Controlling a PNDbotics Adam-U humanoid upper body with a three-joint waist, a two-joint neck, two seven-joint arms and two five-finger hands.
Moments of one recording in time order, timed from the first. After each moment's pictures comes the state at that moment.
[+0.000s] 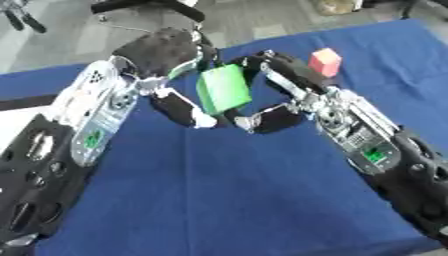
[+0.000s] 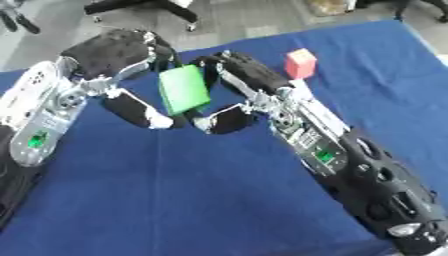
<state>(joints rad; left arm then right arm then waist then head) -0.90 0.18 -0.48 -1.48 -1.02 -0.15 -0.42 -0.53 -0.50 0.43 -1.82 0.56 0.14 0.16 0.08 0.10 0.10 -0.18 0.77</state>
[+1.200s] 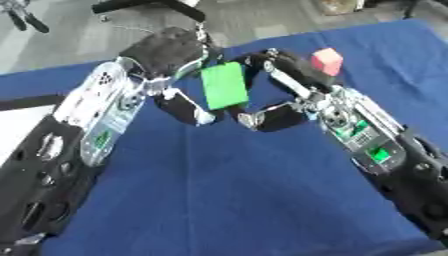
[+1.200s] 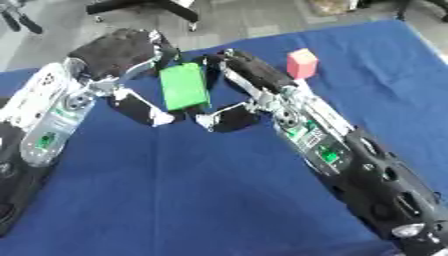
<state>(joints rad) -0.89 0.16 -0.48 -1.47 -1.03 -0.12 -0.38 -0.53 -0.50 0.43 -1.82 0.55 0.10 0.16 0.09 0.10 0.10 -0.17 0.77</state>
